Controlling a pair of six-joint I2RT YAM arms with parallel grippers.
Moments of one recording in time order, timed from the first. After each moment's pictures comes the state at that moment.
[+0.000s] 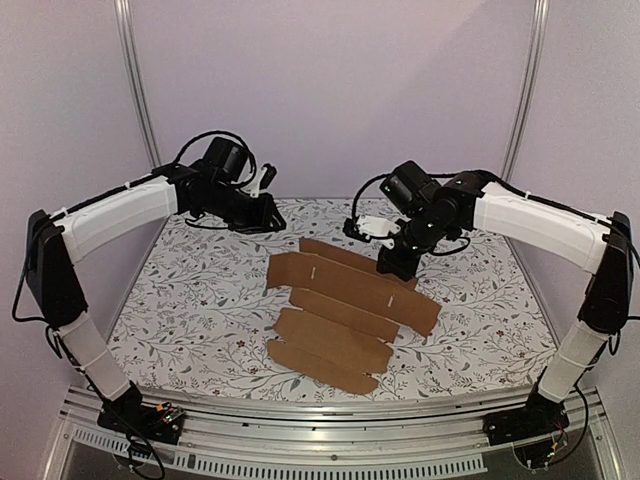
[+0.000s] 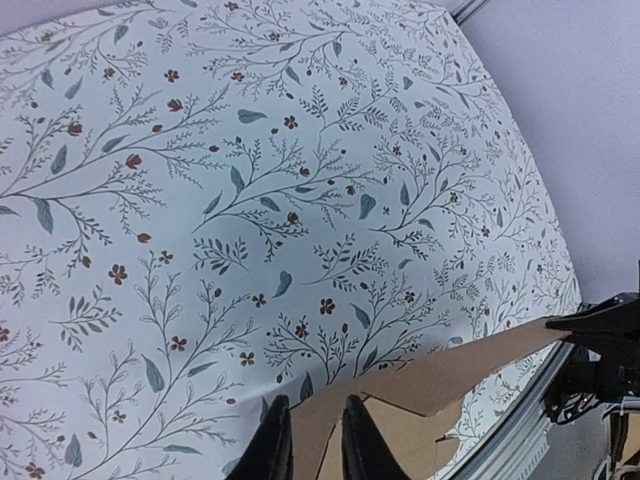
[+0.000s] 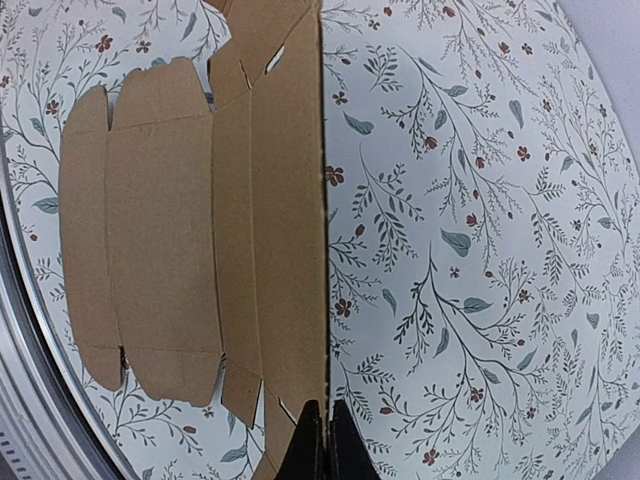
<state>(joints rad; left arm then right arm) -0.57 1.67 1.50 -0.61 0.23 -0.38 0.81 1.71 1.55 -0.91 -0.04 -0.37</state>
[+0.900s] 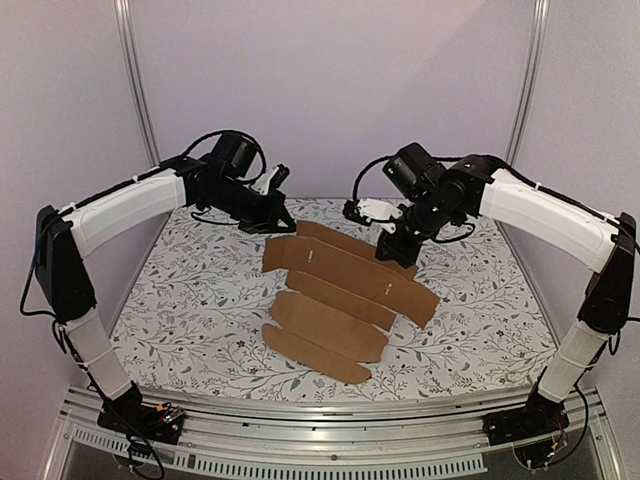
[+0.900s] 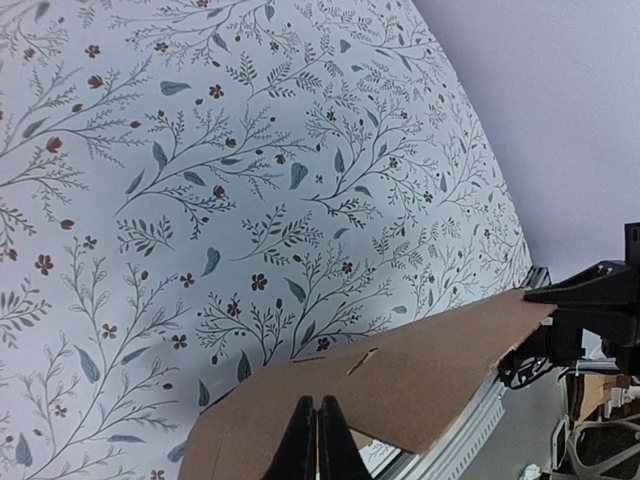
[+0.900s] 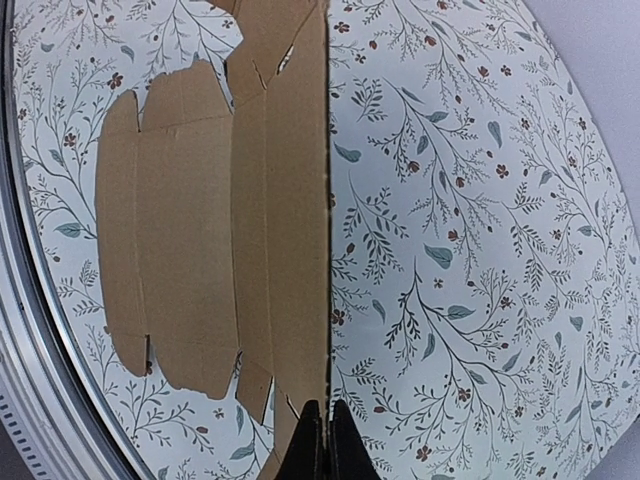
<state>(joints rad) -0.59 1.76 1.61 -0.69 0.40 -0.40 0.81 1.71 1.67 -0.99 -0.05 -0.34</state>
